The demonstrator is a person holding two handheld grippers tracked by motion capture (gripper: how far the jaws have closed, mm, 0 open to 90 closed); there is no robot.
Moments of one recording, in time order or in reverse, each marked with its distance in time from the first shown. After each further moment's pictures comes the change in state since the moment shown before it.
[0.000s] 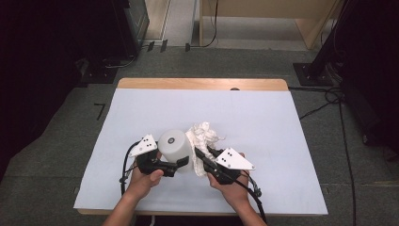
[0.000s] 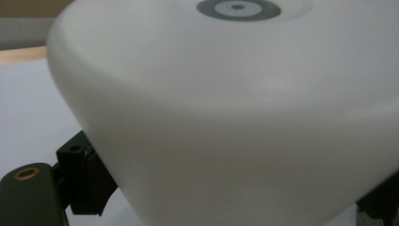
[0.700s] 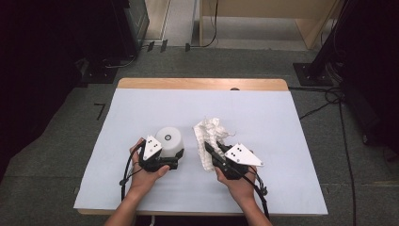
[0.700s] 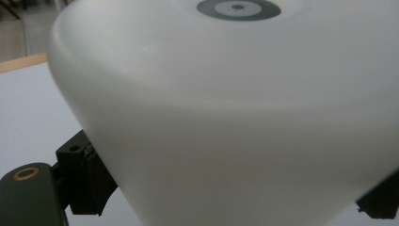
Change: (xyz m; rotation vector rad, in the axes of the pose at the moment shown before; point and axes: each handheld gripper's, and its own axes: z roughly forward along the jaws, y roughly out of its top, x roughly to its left) left arm 0.015 -0.030 0.023 0.088 0.423 0.124; right arm -0.022 0.001 -0.008 -0.010 -0.084 0.036
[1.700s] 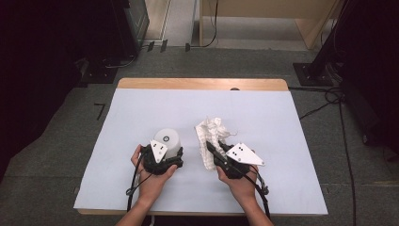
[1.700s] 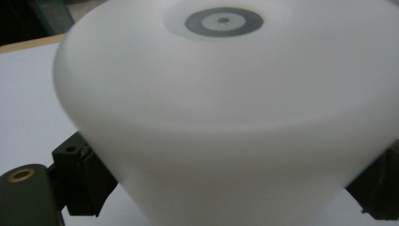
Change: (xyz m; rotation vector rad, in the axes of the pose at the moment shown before) left arm -0.021 -0.008 0.008 0.045 0.247 -0.084; right arm -0.004 -0.002 0.000 0.009 -0.008 0.000
